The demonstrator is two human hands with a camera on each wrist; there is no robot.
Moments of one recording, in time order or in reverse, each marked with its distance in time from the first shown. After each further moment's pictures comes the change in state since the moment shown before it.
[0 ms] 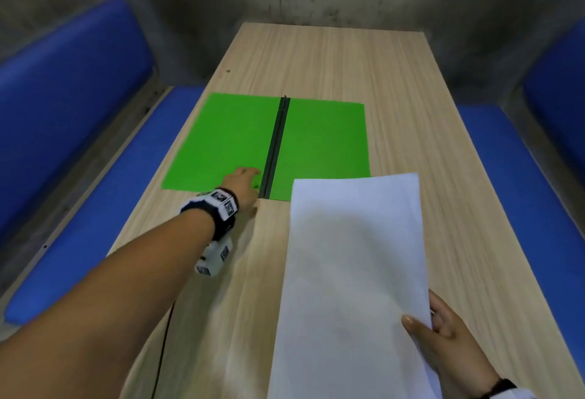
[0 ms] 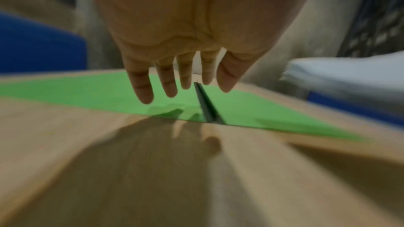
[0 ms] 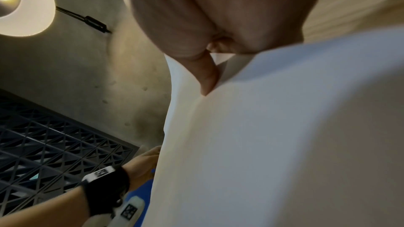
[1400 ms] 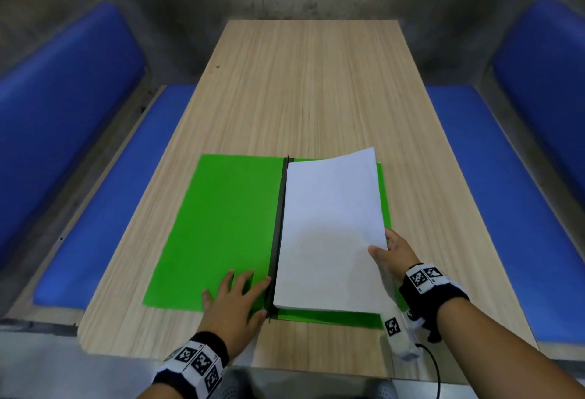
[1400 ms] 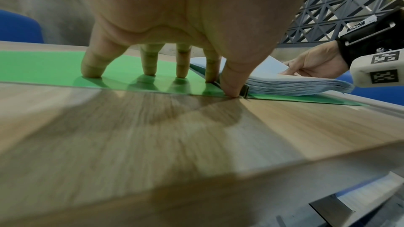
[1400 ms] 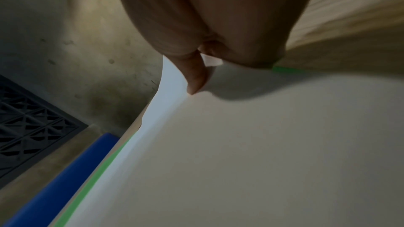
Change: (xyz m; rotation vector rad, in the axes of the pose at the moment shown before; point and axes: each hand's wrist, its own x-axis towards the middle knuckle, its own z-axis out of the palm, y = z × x) left_hand -0.273 -0.013 0.116 0.243 -0.127 0.066; right_hand 0.031 0.009 -0.001 -0.355 0.149 0.011
